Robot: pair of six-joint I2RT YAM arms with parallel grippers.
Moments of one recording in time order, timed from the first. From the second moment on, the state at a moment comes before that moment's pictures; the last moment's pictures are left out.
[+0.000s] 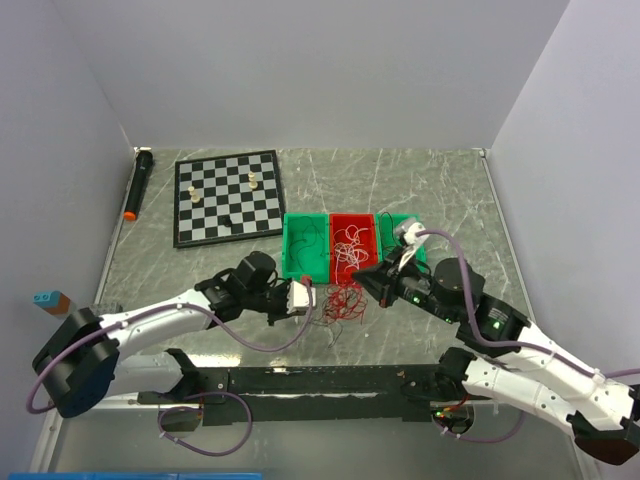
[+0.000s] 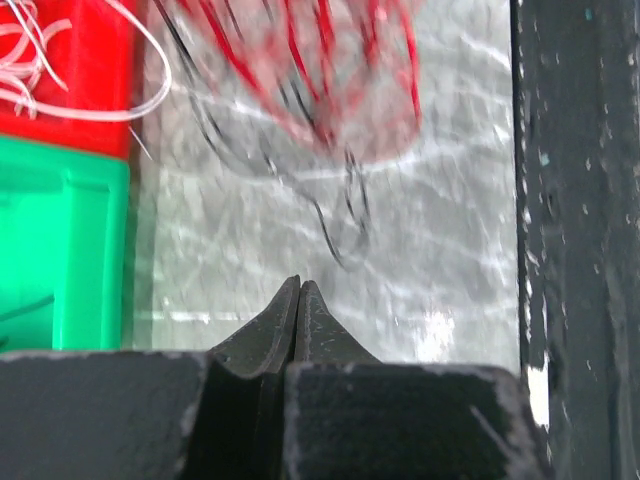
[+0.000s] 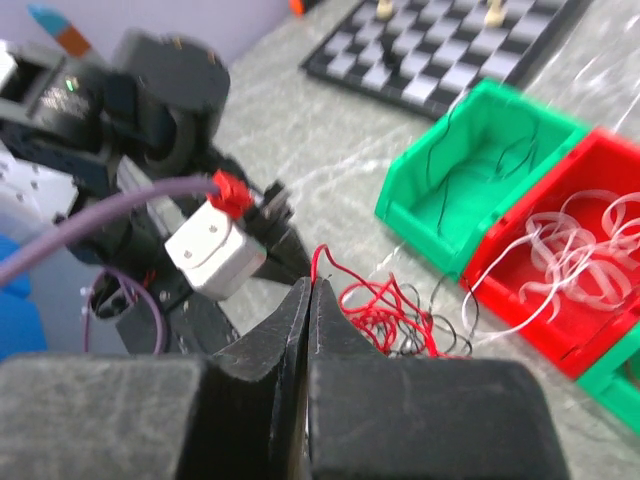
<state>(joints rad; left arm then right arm) -0.83 1.20 0.56 -0.05 0.53 0.52 0.93 0.62 0.73 -0.29 -0.01 0.34</state>
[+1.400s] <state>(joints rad) -0.75 1.13 0.56 0.16 0.57 0.17 0.92 0.66 0.89 -0.25 -0.13 0.35</state>
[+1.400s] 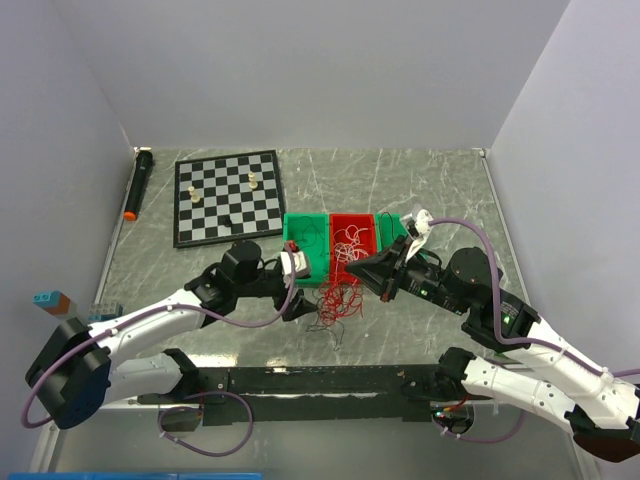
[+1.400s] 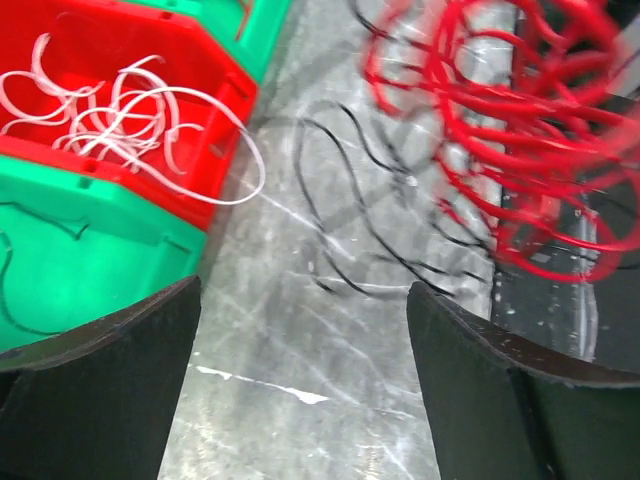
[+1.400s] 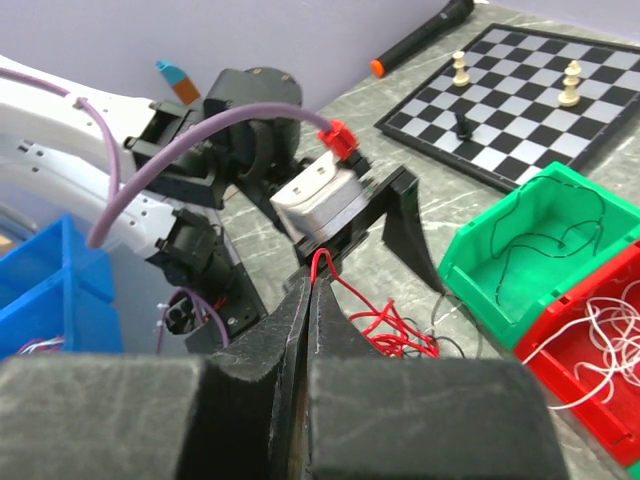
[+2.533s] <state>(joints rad) -0.69 1.12 0.59 0.15 0.81 0.17 0.92 0.66 0.88 -0.19 -0.21 0.41</state>
